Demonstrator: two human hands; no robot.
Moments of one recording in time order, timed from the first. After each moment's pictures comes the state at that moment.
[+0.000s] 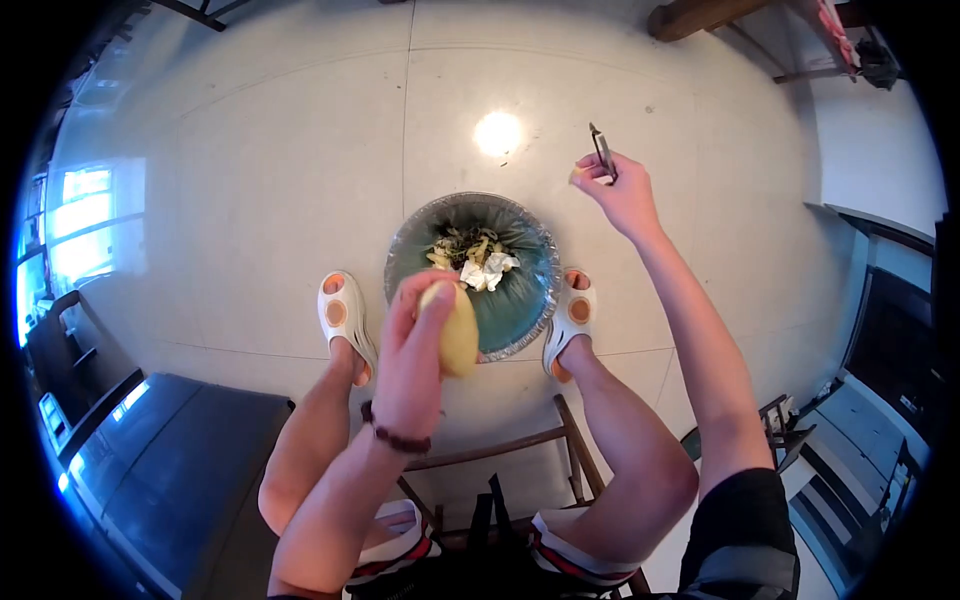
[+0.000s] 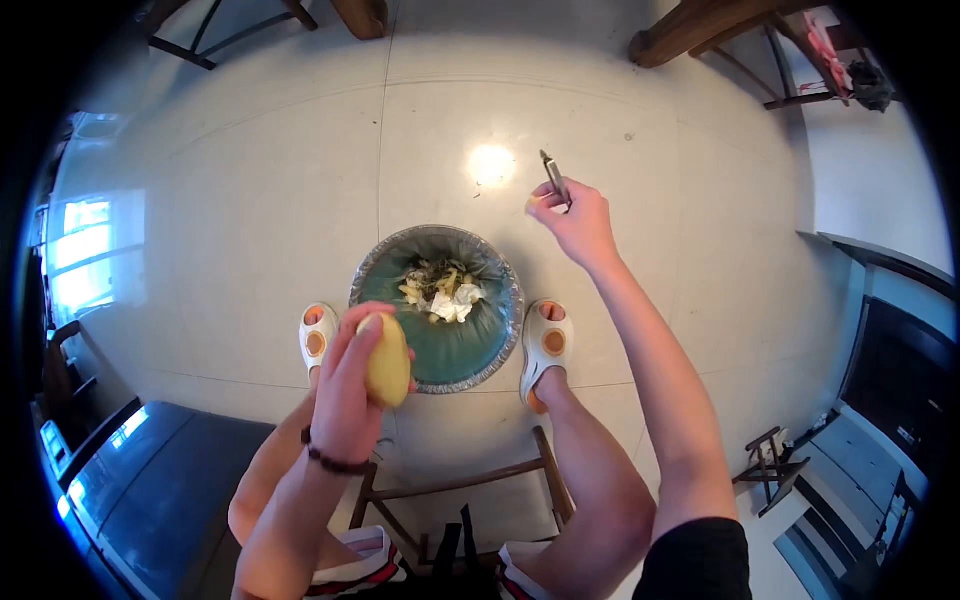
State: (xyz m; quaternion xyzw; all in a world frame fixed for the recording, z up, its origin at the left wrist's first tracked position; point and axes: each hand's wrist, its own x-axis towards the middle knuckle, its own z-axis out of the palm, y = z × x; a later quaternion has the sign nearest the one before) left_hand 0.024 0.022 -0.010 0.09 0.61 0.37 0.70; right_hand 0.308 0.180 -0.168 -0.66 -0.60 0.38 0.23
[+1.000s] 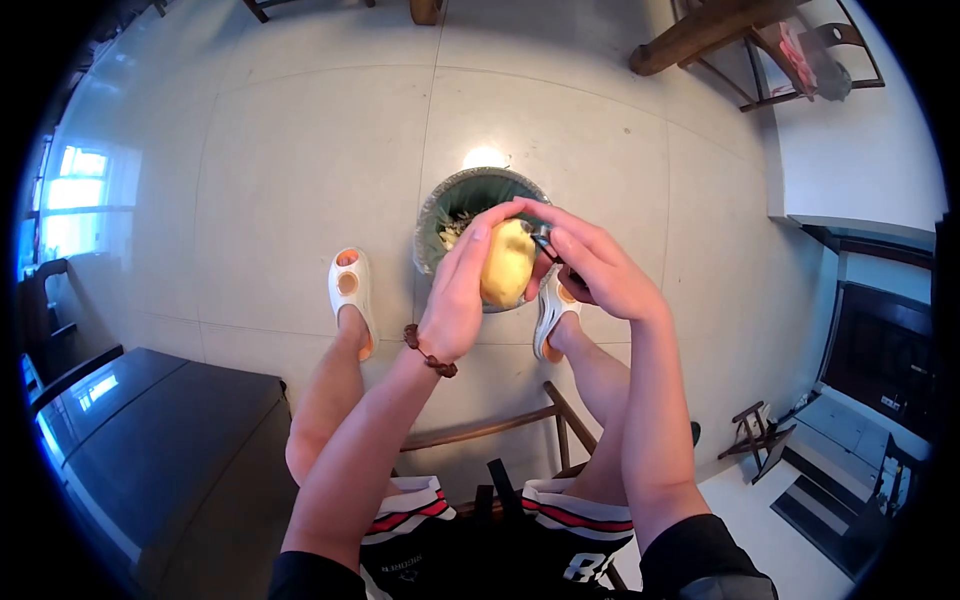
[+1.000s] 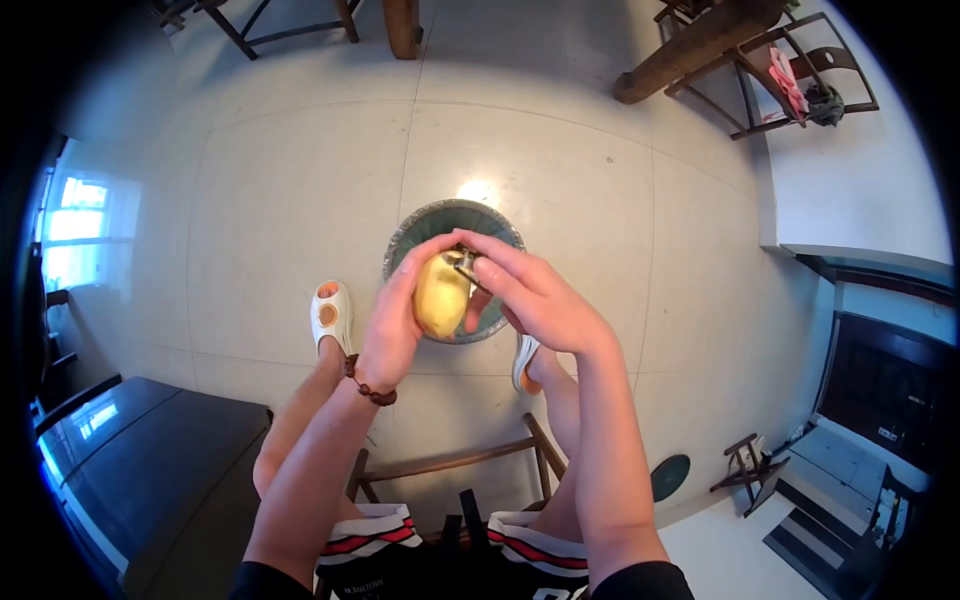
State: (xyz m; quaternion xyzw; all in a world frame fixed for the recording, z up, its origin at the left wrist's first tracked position) left_hand 0.005 -0.028 0.016 0.31 0.42 0.49 0.70; right_hand 0.202 0.031 0.059 -0.47 -0.55 0.68 0.13
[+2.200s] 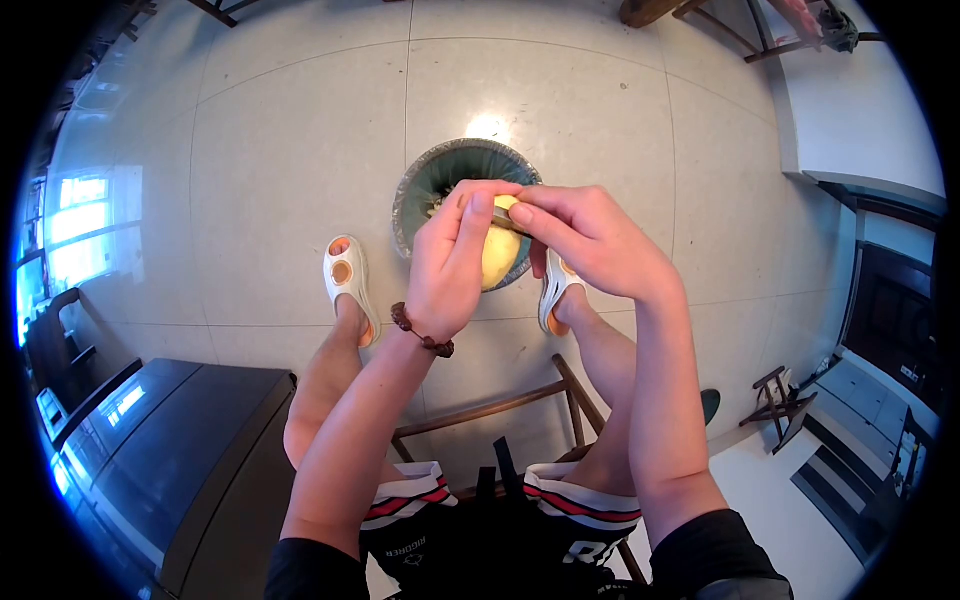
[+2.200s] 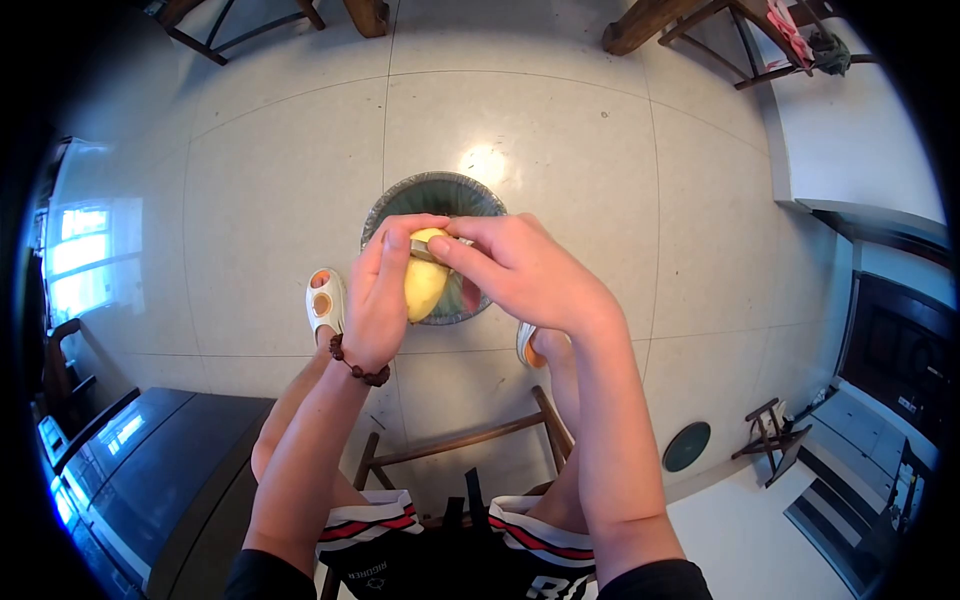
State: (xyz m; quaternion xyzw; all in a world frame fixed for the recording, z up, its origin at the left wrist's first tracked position) left_hand 0.037 -0.010 0.004 0.41 0.46 0.50 0.61; right_hand 0.218 0.043 0.053 -0.45 -0.60 0.65 0.14
